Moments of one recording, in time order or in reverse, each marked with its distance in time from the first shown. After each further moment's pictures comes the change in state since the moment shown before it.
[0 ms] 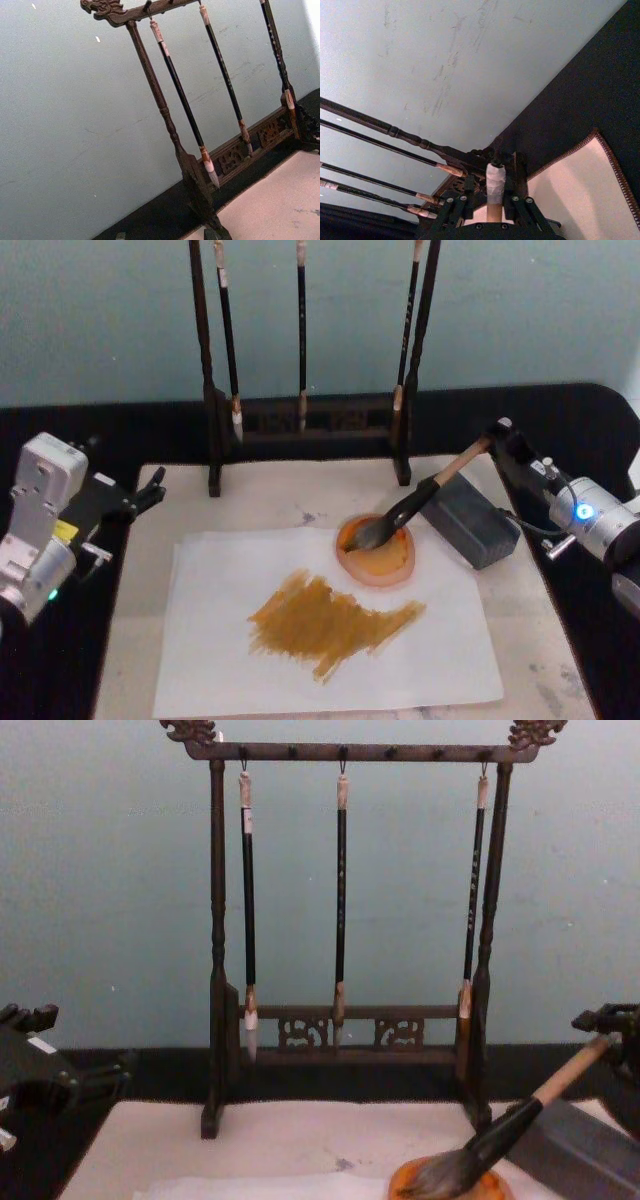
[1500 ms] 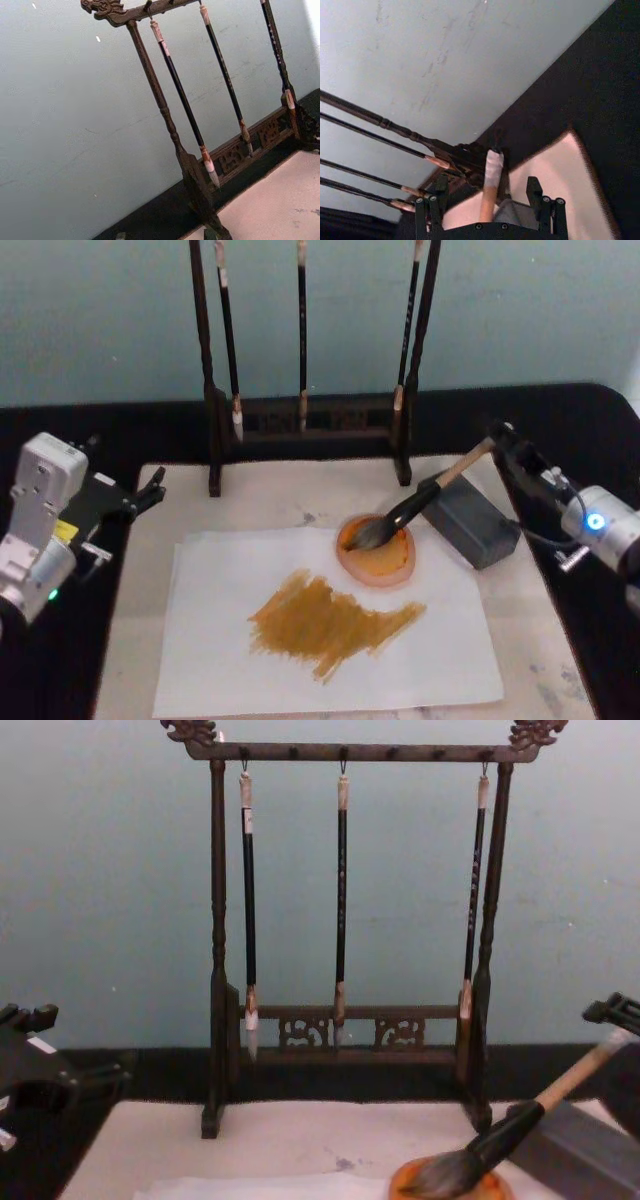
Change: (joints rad) left arm 0.000 0.000 0.000 0.000 0.000 0.000 0.000; right arm -0.068 0.060 -0.013 -0.126 0.002 -0.036 -0.105
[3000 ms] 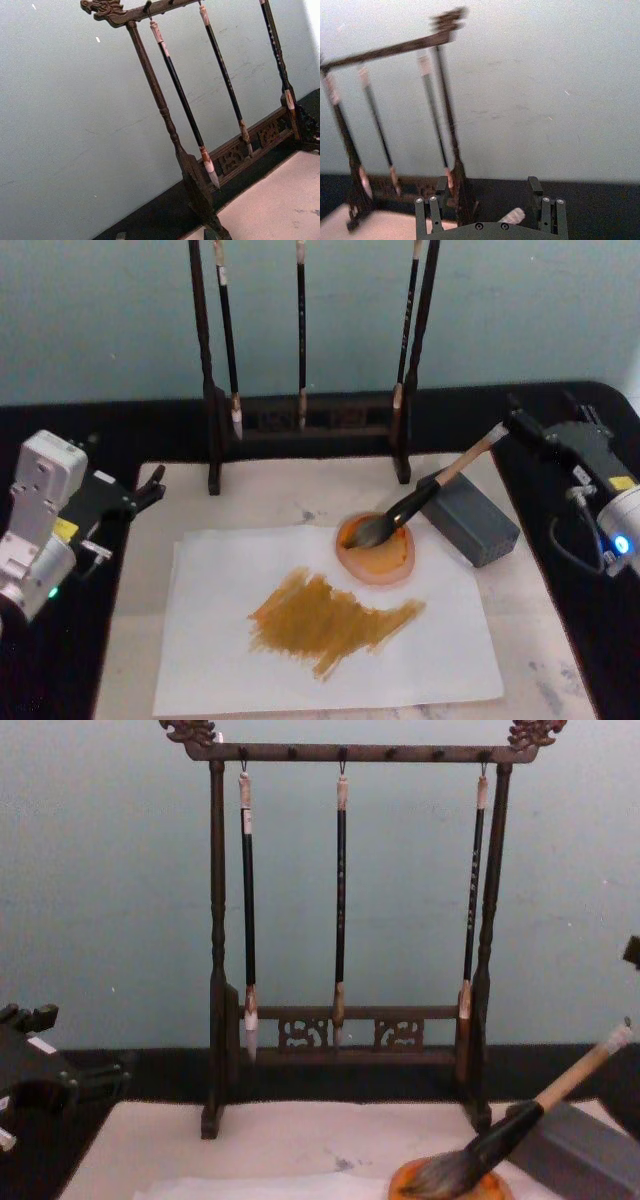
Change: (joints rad) left arm 0.000 0.000 0.000 0.000 0.000 0.000 0.000; right arm -0.162 0.153 -0.051 -0.294 -0.684 -0.432 -0.053
